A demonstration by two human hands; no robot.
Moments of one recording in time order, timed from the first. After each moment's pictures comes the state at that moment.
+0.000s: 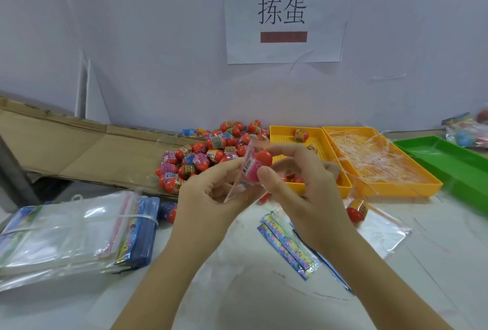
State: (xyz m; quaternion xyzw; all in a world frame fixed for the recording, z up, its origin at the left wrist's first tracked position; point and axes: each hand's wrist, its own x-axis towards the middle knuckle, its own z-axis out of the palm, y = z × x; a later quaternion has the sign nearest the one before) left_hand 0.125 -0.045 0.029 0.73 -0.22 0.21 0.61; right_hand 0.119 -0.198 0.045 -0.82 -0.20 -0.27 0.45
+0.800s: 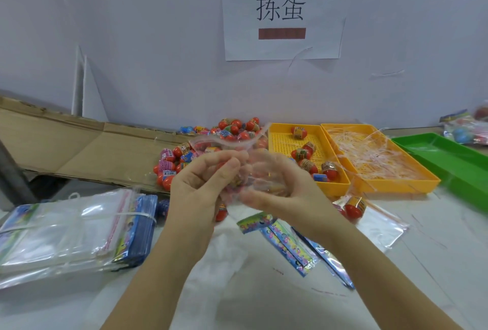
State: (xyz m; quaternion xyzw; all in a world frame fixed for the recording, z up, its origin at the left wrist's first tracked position) left_hand 0.127 -0.045 0.035 0.56 -0.13 0.10 0.81; right_hand 0.128 -0.202 0.039 -0.78 -0.19 -0.02 0.60
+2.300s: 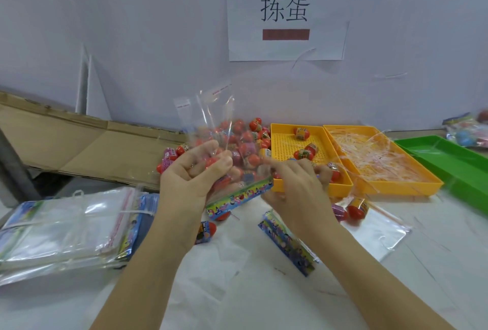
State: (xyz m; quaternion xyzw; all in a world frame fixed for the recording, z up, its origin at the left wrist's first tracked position) left_hand 0.142 -0.029 0.032 0.52 -0.03 0.08 0.85; right_hand 0.159 -0.207 0.000 -0.93 -0.13 -0.29 0.17
